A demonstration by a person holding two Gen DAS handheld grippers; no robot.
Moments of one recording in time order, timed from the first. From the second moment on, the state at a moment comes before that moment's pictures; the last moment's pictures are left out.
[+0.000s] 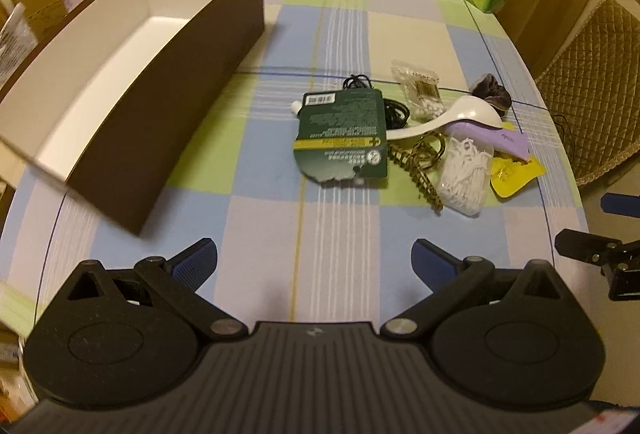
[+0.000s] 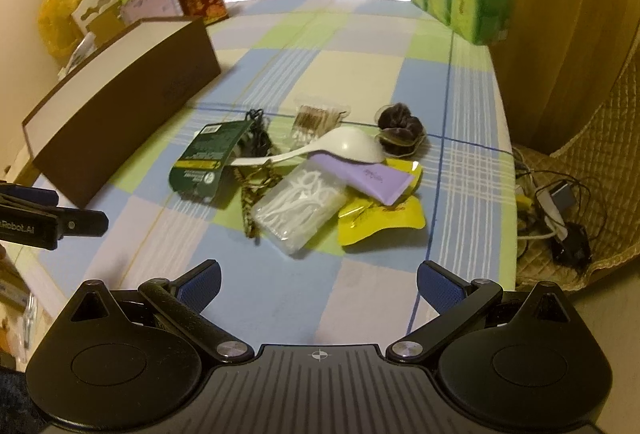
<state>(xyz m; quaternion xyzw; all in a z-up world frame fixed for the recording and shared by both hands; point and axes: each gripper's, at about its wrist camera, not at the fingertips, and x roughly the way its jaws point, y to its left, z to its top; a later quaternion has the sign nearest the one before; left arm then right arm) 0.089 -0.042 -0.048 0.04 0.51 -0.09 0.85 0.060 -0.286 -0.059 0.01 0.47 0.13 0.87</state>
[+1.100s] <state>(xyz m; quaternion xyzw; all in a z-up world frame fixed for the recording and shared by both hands) 0.241 -0.075 -0.129 0.00 0.56 -0.15 0.82 0.147 -0.330 -0.101 0.09 0.48 0.04 0.87</state>
